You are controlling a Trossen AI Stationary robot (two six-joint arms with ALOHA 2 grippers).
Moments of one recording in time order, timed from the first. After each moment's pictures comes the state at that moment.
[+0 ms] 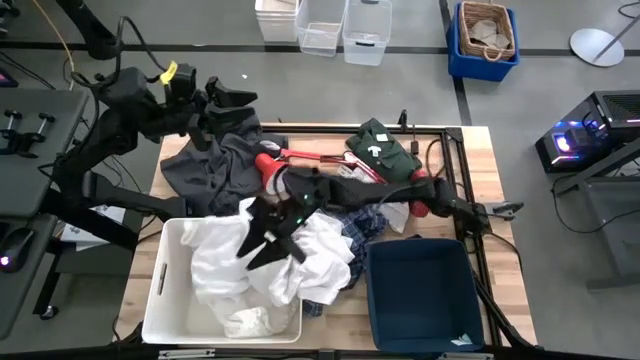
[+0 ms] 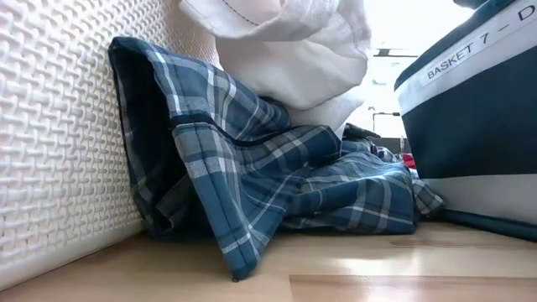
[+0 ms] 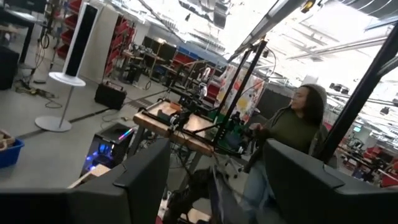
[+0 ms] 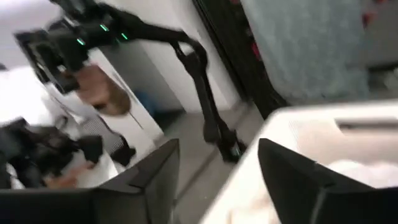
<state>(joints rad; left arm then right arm) 0.23 1.11 1.65 -0.40 0.07 -0.42 0.10 2.25 2.36 -0.14 -0.73 0.48</state>
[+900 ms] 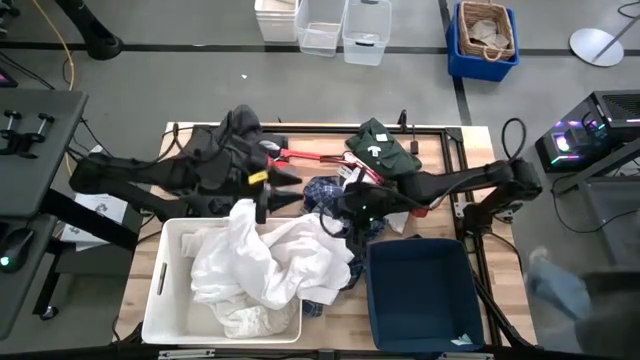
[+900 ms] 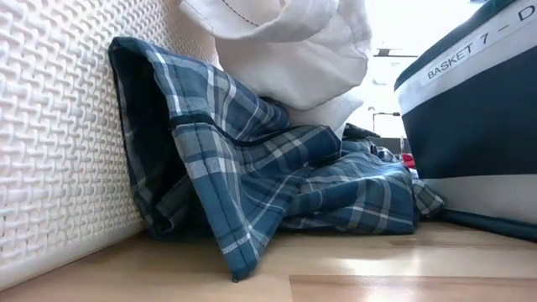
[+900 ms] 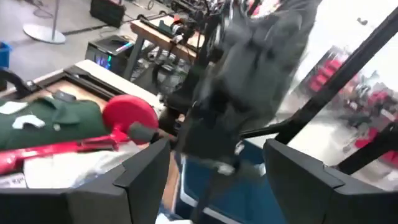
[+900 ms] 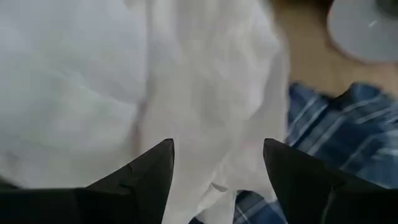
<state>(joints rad) -0.12 1.13 1.13 -0.15 -0.18 -0.52 0.12 1.60 1.36 -0.59 -0.06 0.23</state>
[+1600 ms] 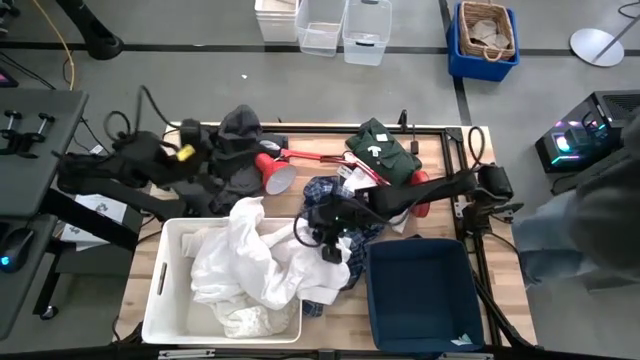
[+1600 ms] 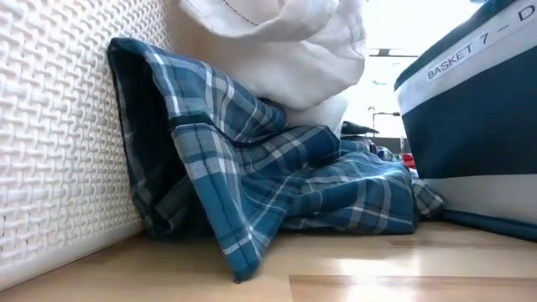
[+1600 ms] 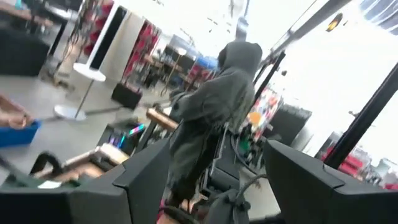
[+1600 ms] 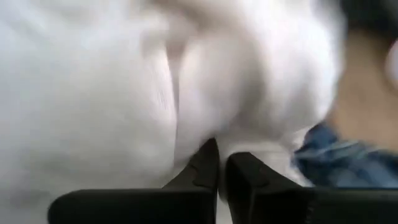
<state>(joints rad) -0.16 0.86 1.12 -0.08 -0.43 -0.45 0.12 1.81 1.49 -0.42 -0.13 0.20</state>
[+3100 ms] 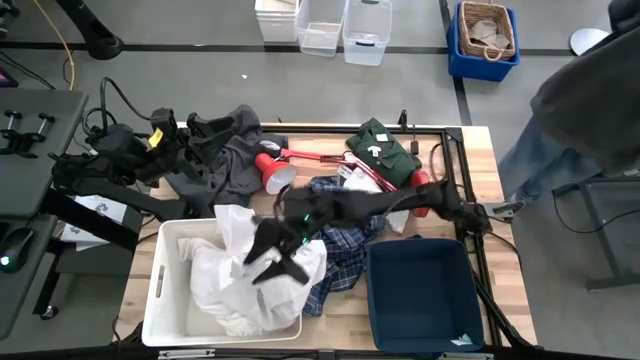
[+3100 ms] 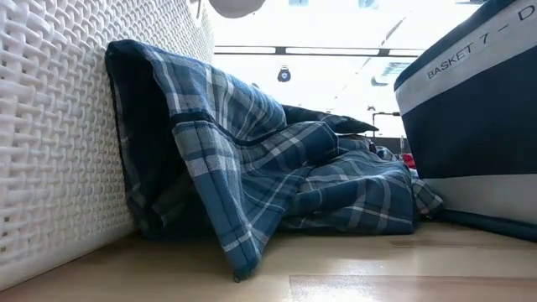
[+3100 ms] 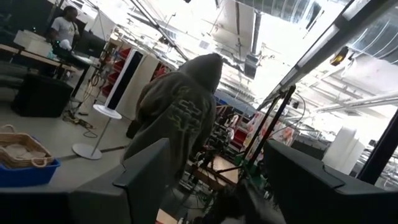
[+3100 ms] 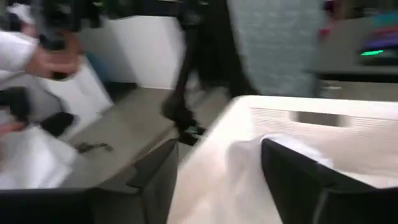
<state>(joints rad) -0.16 0.79 1.12 -0.01 -0.54 -0.34 0.17 2.19 2.27 -0.26 -0.53 0.16</state>
